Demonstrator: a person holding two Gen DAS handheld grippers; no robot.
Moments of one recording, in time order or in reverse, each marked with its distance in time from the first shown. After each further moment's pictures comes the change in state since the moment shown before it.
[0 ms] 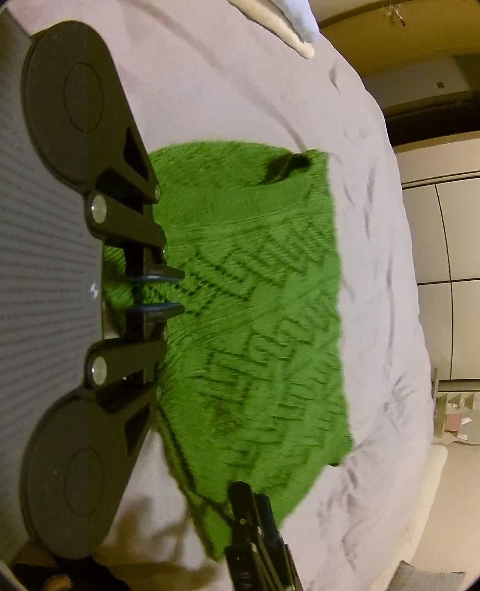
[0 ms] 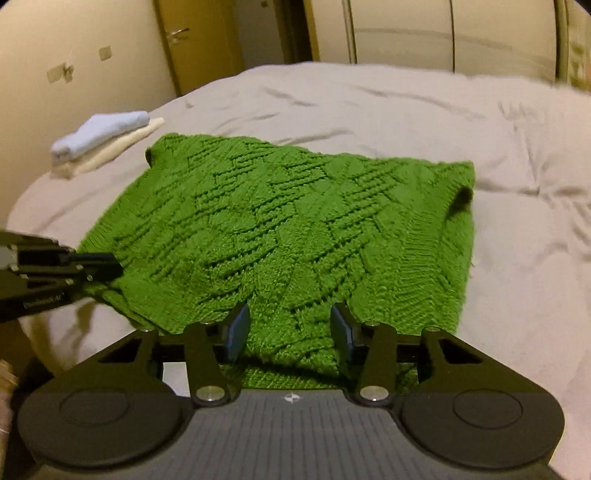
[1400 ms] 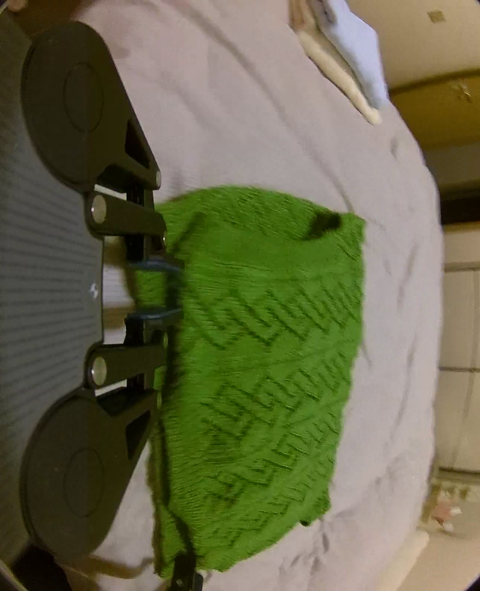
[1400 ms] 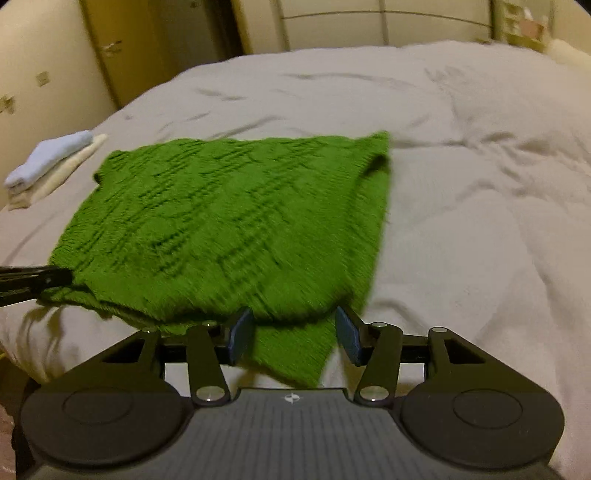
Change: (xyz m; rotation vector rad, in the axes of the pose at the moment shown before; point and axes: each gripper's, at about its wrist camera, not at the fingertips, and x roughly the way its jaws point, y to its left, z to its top) left arm -0.028 -0.007 -0.011 -0.239 0.139 0.199; right arm -0.028 -0.014 -0.023 0.171 0.017 -0.168
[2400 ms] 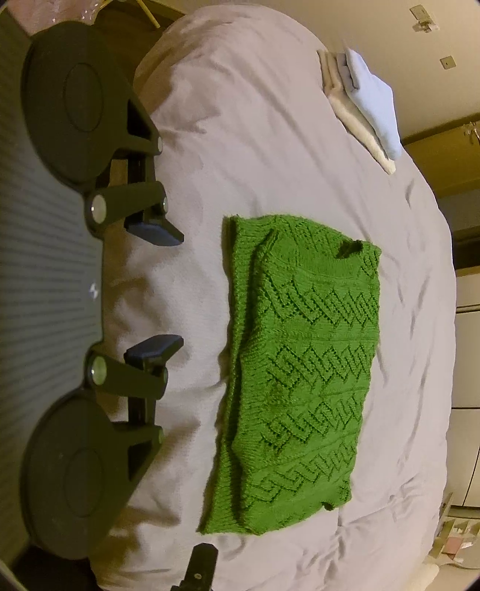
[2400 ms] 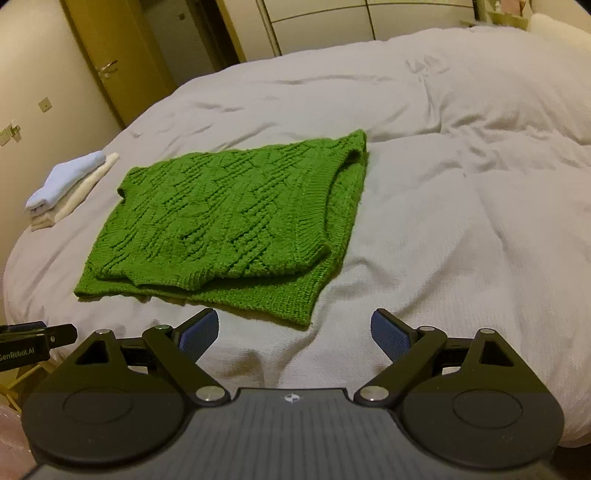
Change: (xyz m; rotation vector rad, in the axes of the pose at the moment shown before) left arm -0.080 -0.052 -0.028 -0.042 0.071 0.146; right arm -0.062 -0.014 -0.018 0.066 0.007 0.063
